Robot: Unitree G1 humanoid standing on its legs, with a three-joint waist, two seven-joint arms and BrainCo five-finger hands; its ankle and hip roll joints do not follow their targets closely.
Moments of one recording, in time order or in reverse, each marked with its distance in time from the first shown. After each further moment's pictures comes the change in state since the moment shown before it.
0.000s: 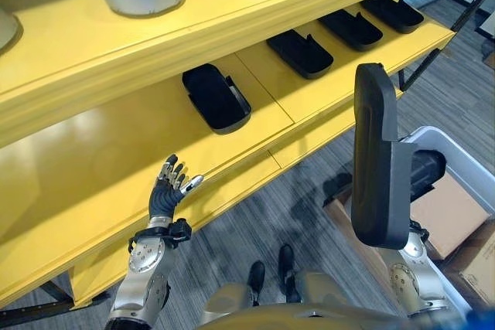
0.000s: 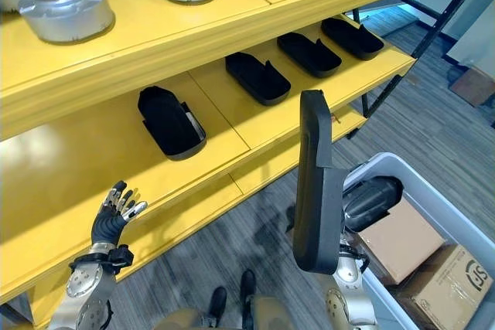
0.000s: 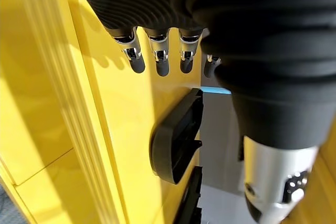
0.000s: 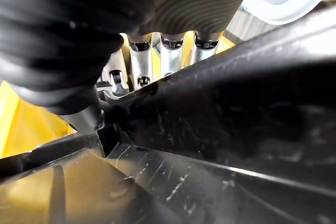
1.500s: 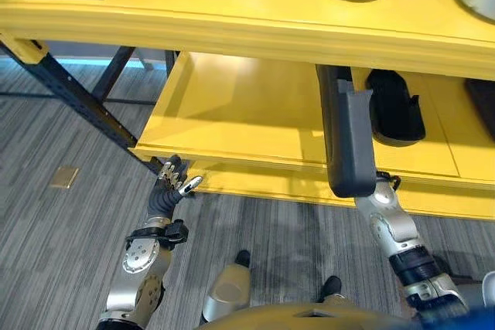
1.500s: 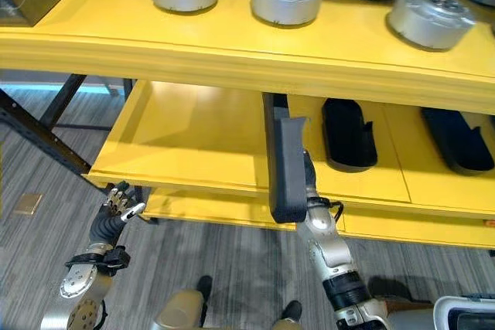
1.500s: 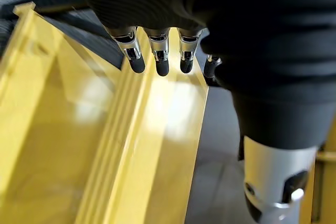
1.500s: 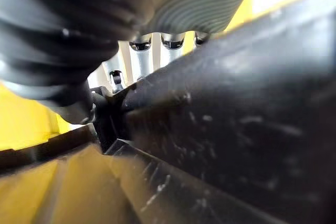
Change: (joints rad) left arm -0.063 0.092 -0.028 0.022 -0.078 0.023 -0.030; right arm -0.424 -0.025 0.162 0.178 0.001 0.064 -0.052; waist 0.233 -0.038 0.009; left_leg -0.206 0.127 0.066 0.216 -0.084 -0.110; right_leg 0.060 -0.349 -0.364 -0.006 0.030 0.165
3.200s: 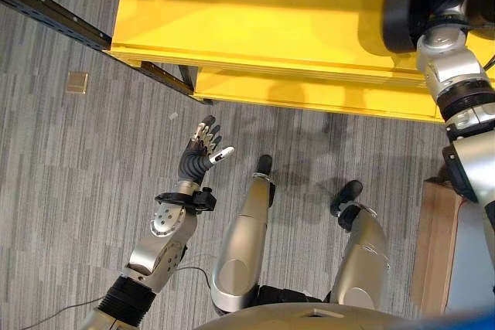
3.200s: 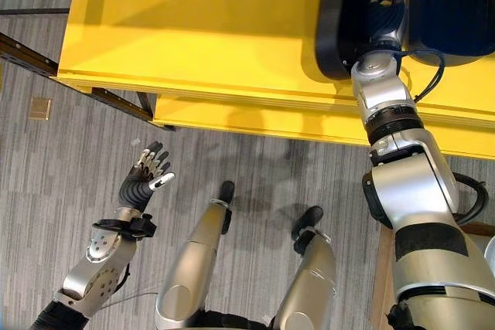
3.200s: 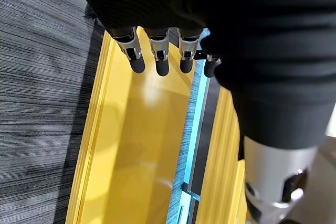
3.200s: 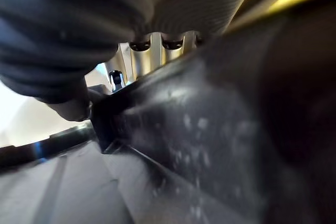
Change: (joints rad) left arm -0.219 0.097 -0.241 -0.095 -0.079 -0.053 0.086; right arm -1.098 -0.342 0.212 0.942 -0.193 0.070 -0.272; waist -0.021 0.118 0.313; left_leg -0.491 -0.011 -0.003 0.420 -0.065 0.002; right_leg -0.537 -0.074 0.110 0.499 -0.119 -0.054
